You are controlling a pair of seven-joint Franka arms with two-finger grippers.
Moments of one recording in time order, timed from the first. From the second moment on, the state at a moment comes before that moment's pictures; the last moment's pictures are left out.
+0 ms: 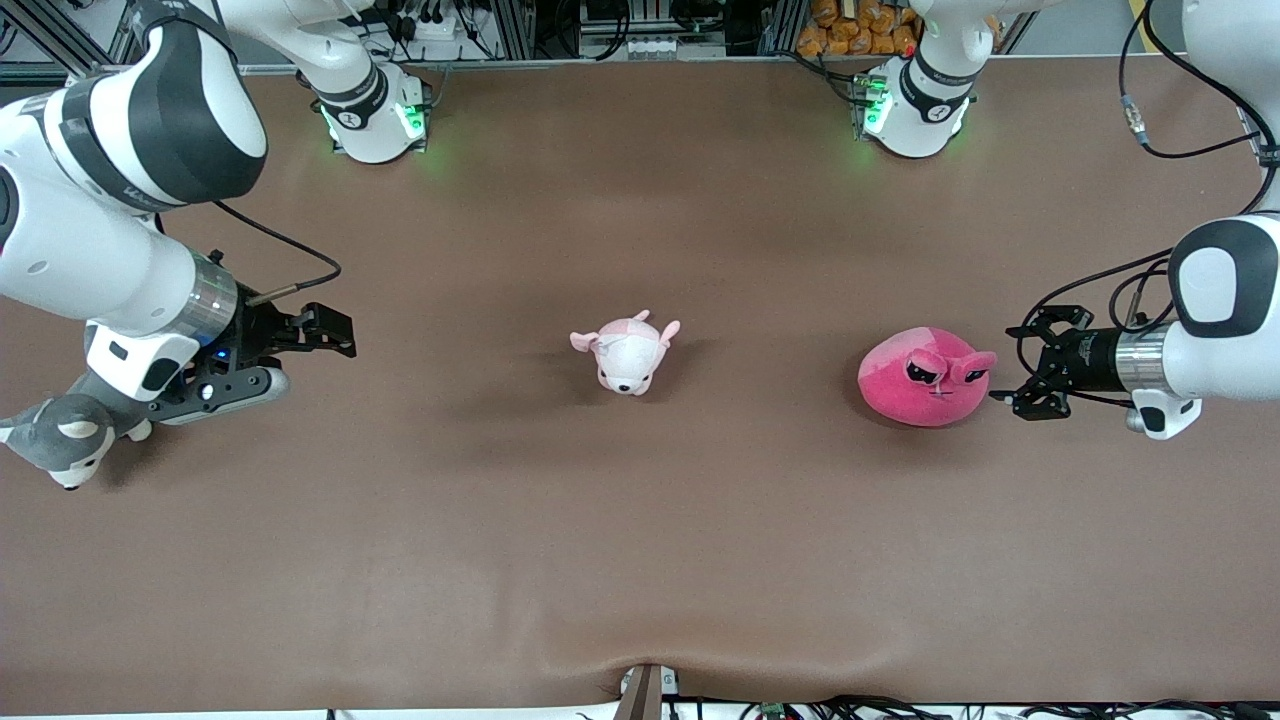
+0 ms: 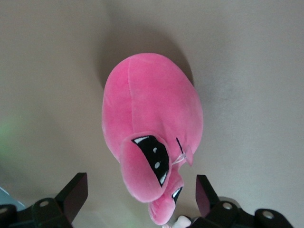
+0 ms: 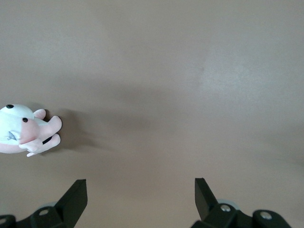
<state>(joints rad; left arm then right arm) 0.10 0.37 -0.01 -1.72 -0.36 1.72 -1.05 0.23 0.25 -0.03 -1.50 0.14 1.70 -0.05</state>
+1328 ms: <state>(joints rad) 0.12 0.43 -0.02 -1.73 -0.44 1.72 -1.04 0.42 0.23 0.01 -1.47 0.18 1.60 -0.40</state>
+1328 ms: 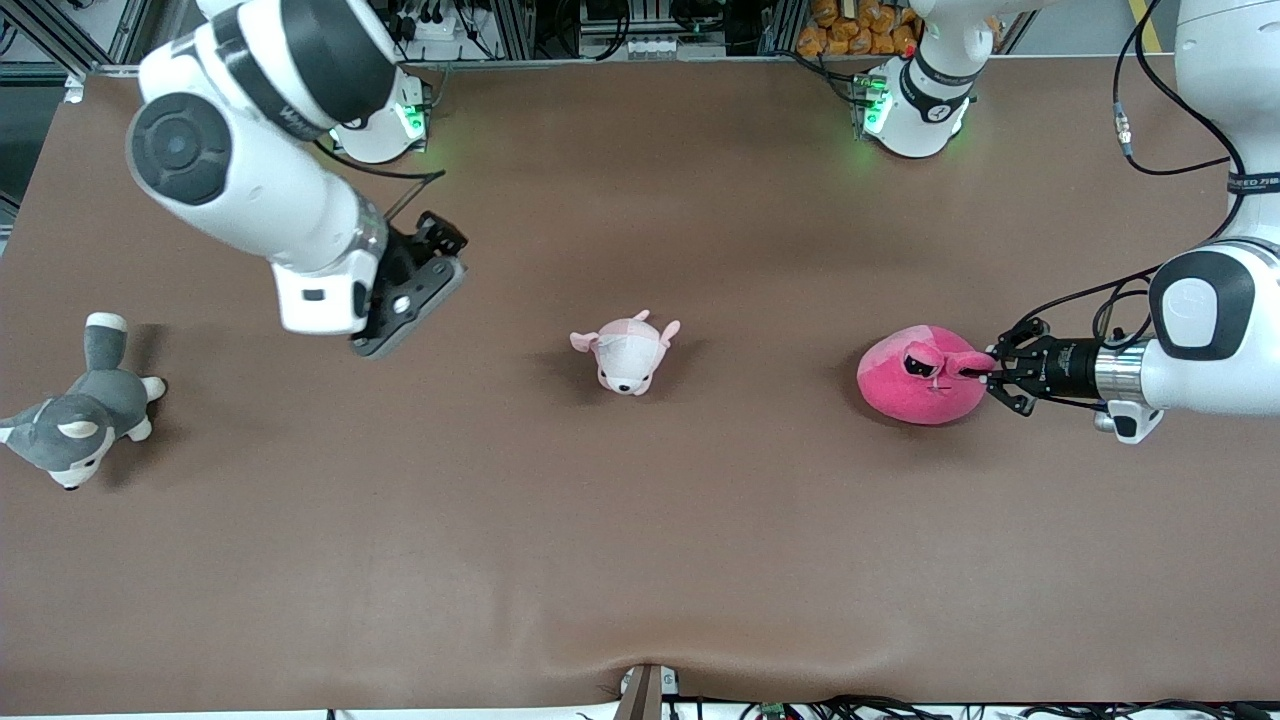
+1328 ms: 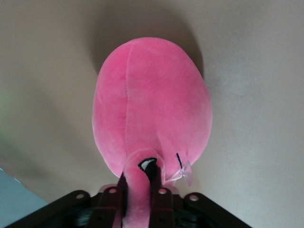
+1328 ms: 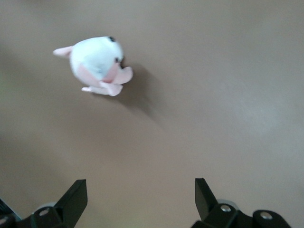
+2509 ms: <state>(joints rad) 0.10 0.37 -0.33 -1.38 -0.44 1.47 -1.59 0.34 0.21 0.02 -1.46 0.51 1.74 -0.68</state>
